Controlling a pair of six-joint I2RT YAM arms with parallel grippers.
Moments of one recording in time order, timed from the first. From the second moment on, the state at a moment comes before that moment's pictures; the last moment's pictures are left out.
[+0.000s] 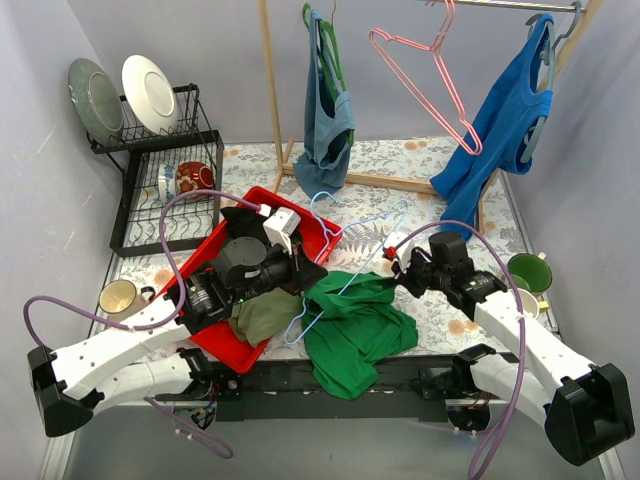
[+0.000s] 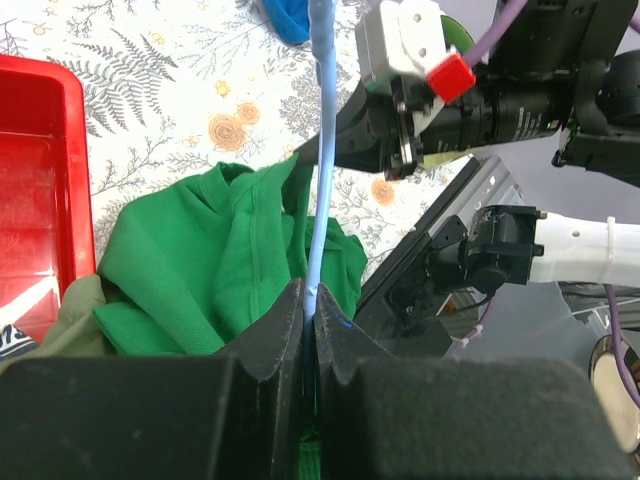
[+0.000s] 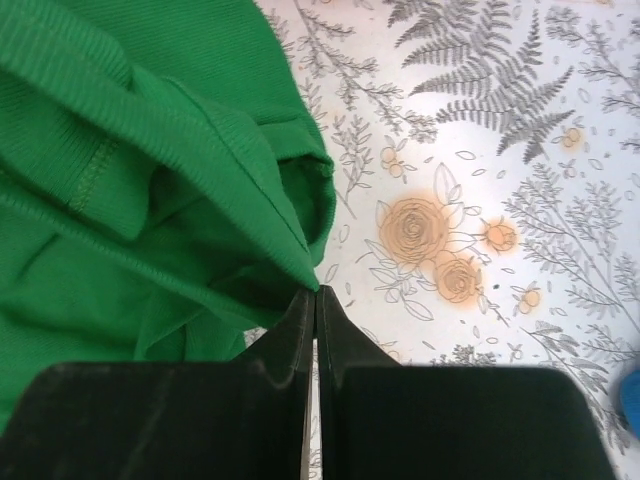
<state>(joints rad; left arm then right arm) -0.98 0.92 0.87 -0.25 -0.02 -0.58 0.45 0.93 0.54 -0.35 -0.42 -0.51</state>
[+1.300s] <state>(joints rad) -0.98 1.03 0.89 -0.32 0.22 -0.37 0.06 1.07 0.93 -0.42 -0.41 -0.33</state>
